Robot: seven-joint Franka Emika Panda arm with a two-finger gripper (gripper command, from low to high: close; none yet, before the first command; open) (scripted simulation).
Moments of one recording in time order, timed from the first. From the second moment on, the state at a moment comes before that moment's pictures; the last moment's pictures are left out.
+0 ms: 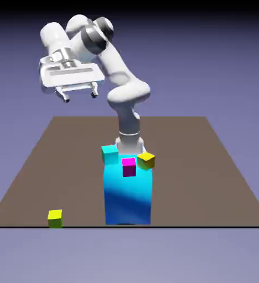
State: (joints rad) arm 0.90 -0.74 -1.13 -2.20 0.08 2.48 -0.24
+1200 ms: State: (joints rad) arm 1.93 -0.94 -2.44 -1.49 0.18 1.84 -1.38
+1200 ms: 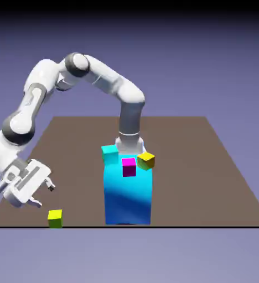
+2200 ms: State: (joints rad) arm 1.80 -0.60 -2.39 -1.53 0.37 1.57 -1.69
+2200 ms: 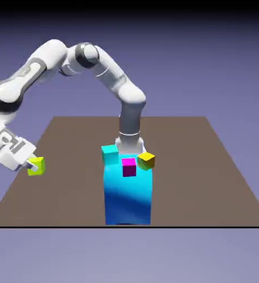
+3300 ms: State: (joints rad) arm 1.04 0.23 -1.53 -2.15 0.74 1.49 -1.79
